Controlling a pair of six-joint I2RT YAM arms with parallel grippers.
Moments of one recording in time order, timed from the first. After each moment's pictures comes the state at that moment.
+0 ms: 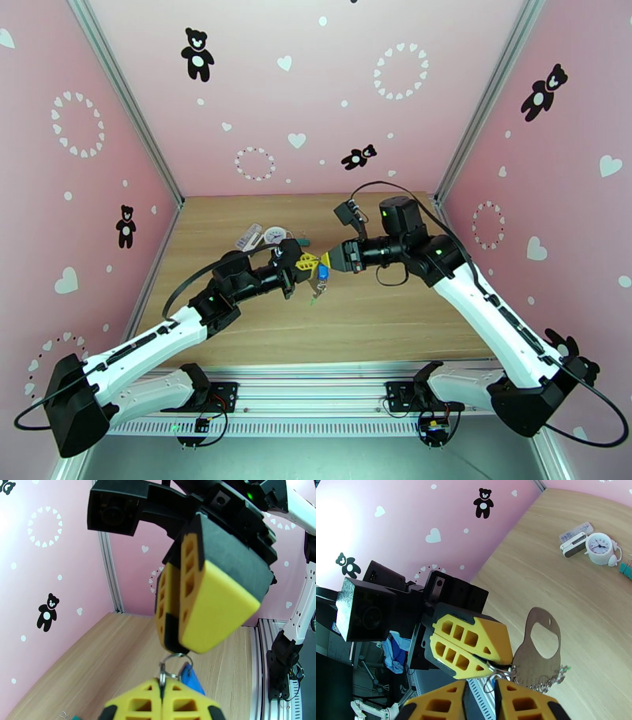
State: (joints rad) left arm -0.77 1.10 0.78 0.32 0.41 0.12; right arm 0.56 1.25 1.41 -0.77 -0.78 0.36
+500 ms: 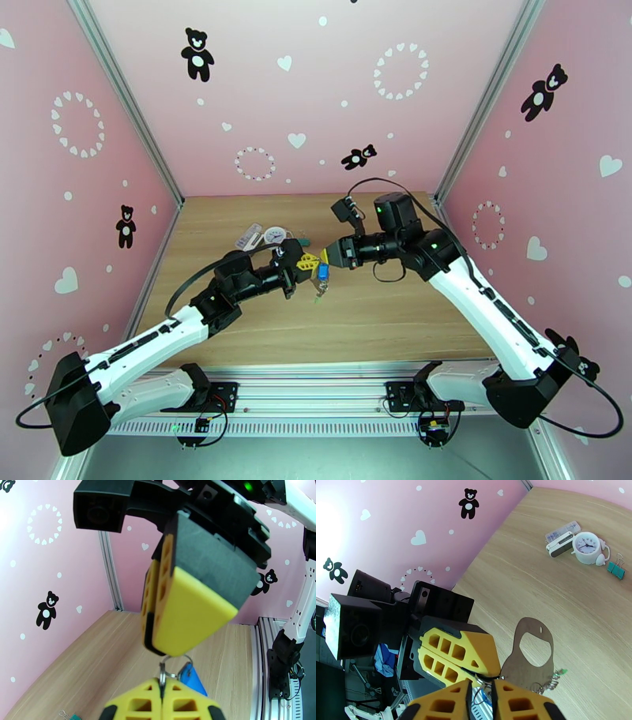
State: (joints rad) left arm -0.77 1.11 0.78 0.32 0.40 0.12; right arm 0.58 1.29 1.46 -0.82 -0.70 0.33
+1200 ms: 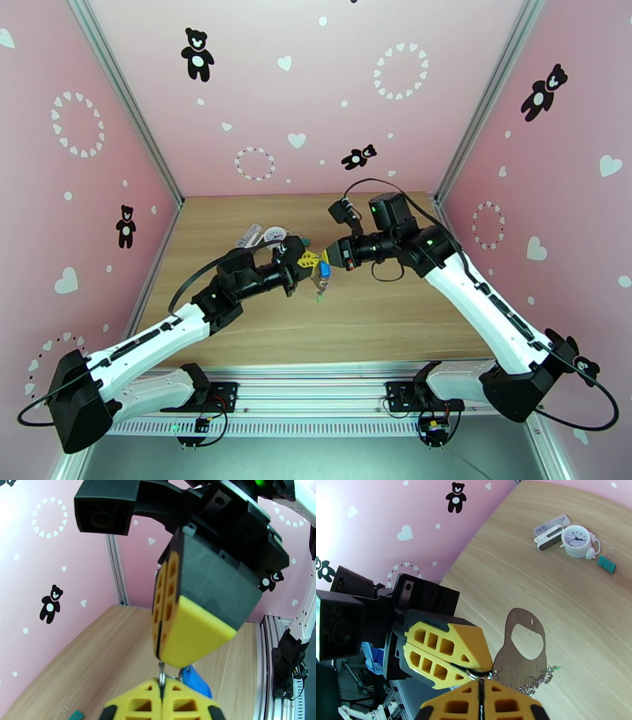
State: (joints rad) left arm -0.77 1.13 0.80 0.28 0.38 0.12; right arm 0.59 1.33 1.50 -0.89 -0.64 0.28
